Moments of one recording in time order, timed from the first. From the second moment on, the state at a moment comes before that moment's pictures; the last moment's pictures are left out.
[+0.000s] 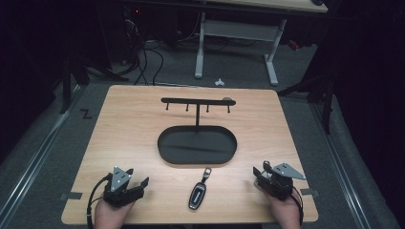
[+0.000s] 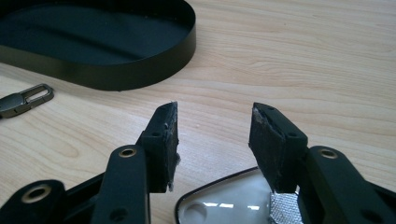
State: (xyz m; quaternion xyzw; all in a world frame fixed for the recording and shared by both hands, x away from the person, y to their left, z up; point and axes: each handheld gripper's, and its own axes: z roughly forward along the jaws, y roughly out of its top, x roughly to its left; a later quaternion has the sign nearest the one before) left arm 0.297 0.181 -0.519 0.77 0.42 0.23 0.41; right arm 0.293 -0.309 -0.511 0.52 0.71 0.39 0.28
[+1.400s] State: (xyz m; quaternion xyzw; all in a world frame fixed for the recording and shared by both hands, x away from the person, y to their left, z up) left arm 0.297 0.175 -0.525 0.77 0.42 0.23 0.42; right arm 0.295 -0.265 -0.505 0.46 0.75 0.40 0.25
